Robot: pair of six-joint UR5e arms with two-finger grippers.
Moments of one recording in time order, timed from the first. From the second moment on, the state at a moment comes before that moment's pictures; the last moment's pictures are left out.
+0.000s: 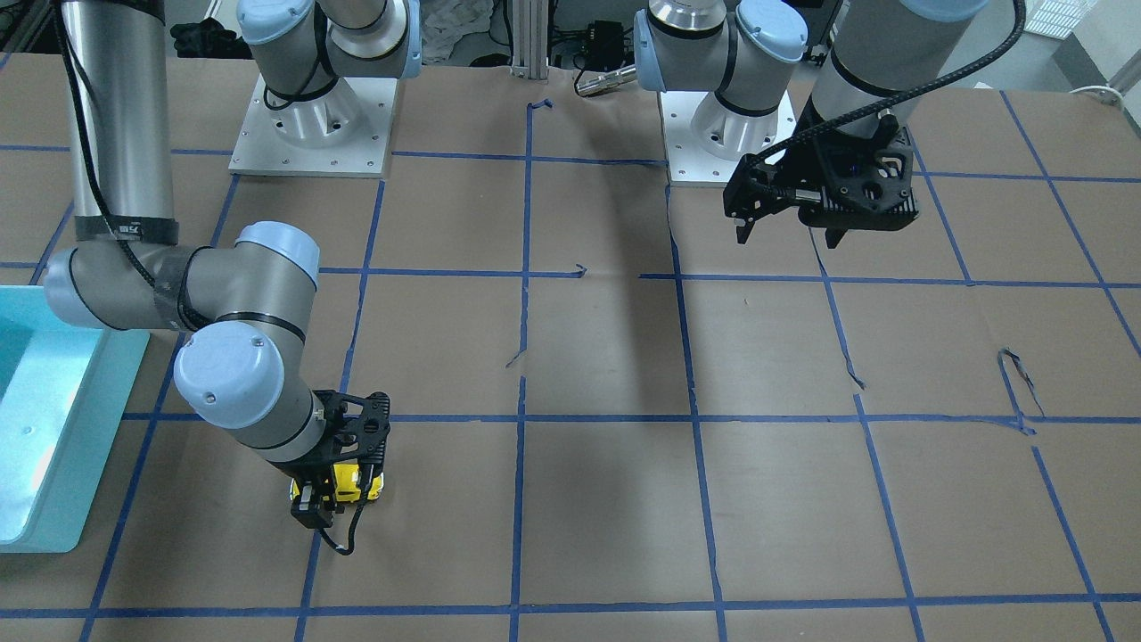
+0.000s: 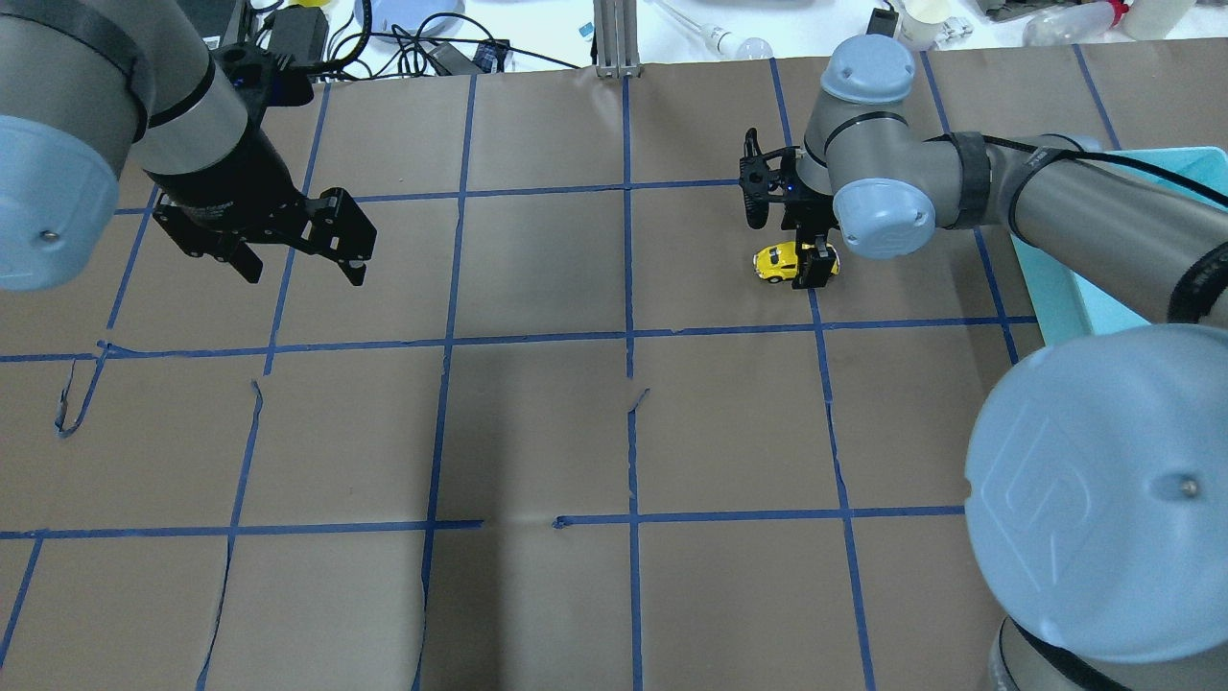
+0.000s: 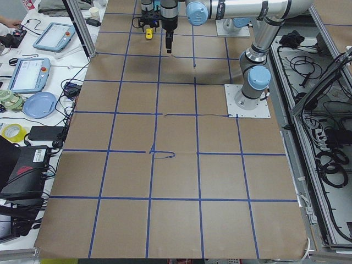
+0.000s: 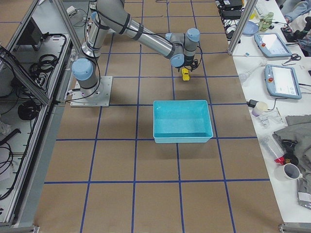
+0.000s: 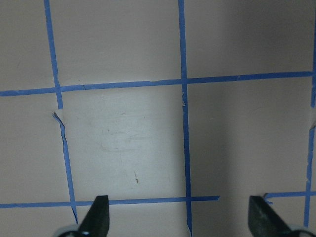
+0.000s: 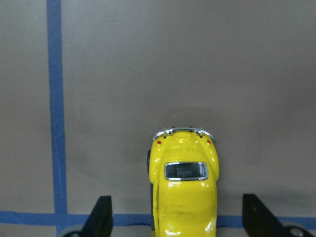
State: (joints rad) left arm -1.53 -1.53 -1.67 -1.53 1.60 0.09; right arm 1.58 -1.01 1.63 -2.19 -1.54 -1.58
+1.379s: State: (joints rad) left arm -1.53 -1.53 -1.67 -1.53 1.61 0.09; right arm 1.58 -1.09 1.54 -2.10 -1.56 -1.58
